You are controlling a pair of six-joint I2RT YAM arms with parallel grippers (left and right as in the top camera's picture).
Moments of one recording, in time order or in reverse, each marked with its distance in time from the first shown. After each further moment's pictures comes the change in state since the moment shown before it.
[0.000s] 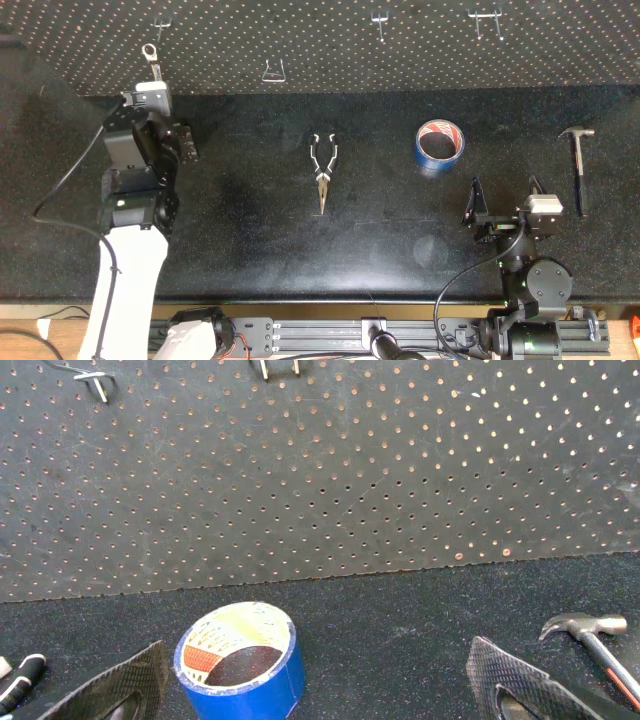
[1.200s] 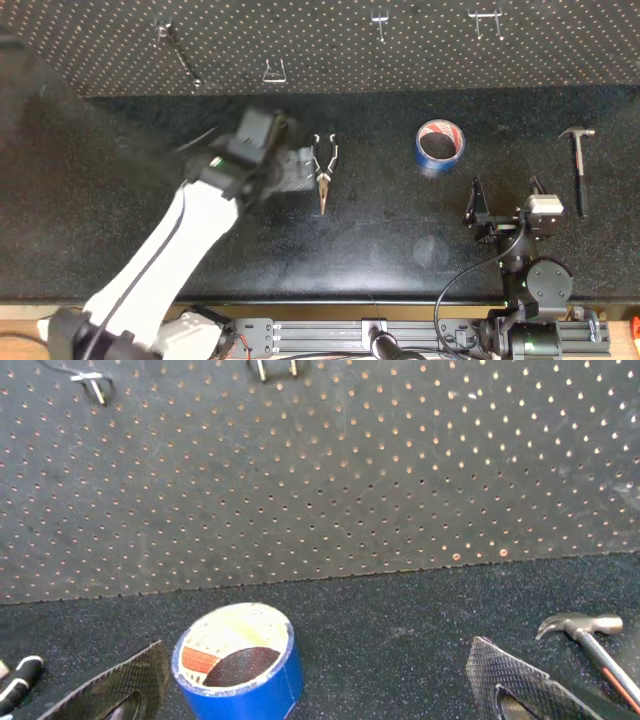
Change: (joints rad) left arm -0.556 0.239 0.263 -0.592 0.055 -0.538; right arm 0.001 0.000 0.000 0.000 0.007 0.000
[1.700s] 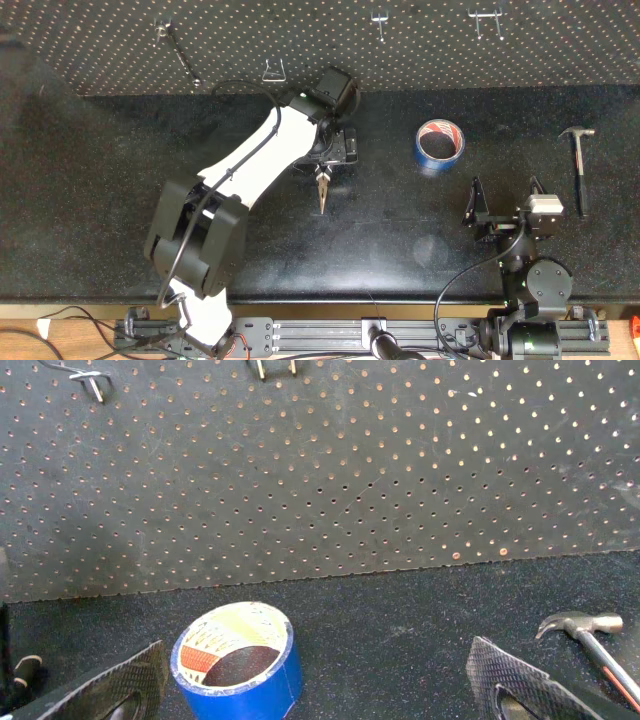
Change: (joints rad) left arm -0.092 0.574 0.386 -0.102 0.004 -0.114; right arm 0.000 0.000 0.000 0.000 0.000 0.000
